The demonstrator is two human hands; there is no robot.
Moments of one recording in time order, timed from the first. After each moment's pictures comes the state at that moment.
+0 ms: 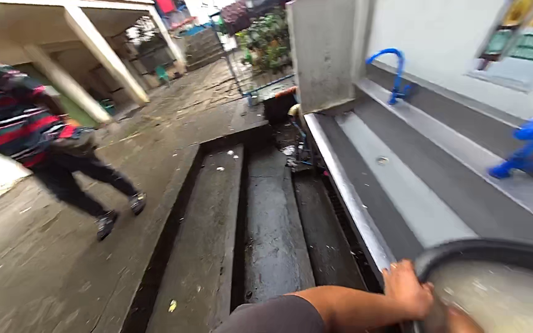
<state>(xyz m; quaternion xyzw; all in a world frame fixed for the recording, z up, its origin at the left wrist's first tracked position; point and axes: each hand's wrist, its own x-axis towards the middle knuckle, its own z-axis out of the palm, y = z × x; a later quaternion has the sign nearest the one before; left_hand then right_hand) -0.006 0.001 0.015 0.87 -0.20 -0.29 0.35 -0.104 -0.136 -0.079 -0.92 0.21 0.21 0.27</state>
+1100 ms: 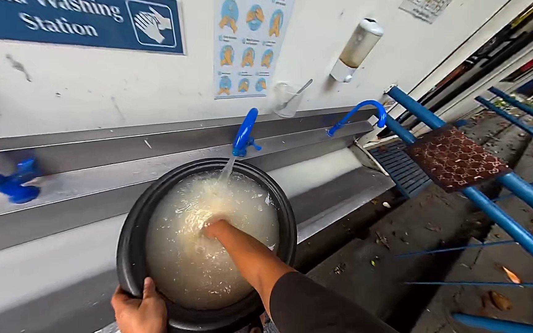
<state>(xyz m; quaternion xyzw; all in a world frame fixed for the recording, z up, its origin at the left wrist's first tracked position) 0.062 -0.048 0.000 0.78 -0.35 -0.32 0.41 -0.111 -0.183 -0.016 -0.61 0.65 0.12 0.44</state>
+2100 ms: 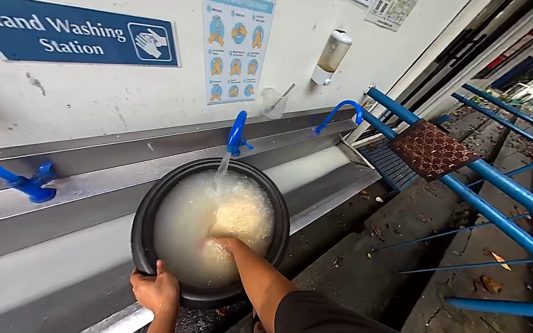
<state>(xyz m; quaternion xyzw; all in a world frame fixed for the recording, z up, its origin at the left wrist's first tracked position) 0.062 -0.052 0.007 0.80 -0.33 -0.31 0.38 -0.113 -0.100 -0.046 -0.42 0.62 -0.12 0.65</state>
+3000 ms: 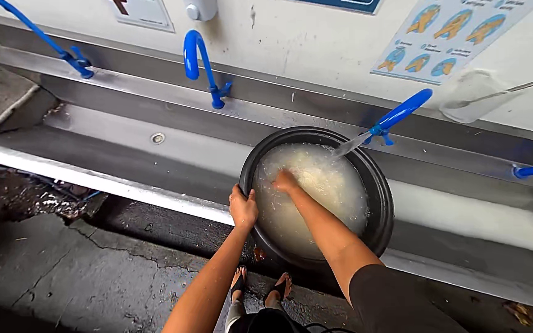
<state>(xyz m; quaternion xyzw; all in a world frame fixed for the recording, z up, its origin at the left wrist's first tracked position) 0.064 -0.060 0.001 0.83 -0.29 -0.33 0.35 -0.050 -0.199 -0.032 -0.71 0.56 0.09 0.41</state>
